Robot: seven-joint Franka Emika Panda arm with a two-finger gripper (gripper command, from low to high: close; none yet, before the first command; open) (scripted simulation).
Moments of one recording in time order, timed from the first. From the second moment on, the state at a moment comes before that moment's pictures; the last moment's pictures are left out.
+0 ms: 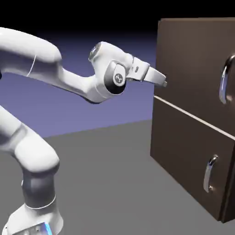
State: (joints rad) arm 0.33 -0.66 -0.35 -2.57 -0.84 3.06 1.36
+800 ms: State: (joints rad) arm 0.72 -0.77 -0.80 -2.26 -1.88 3.09 2.12
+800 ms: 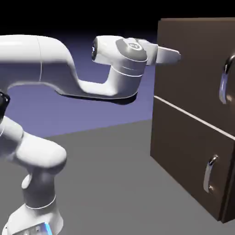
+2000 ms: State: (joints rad) arm 1.19 -0.81 -1.28 -1.91 -2.88 3.07 2.89
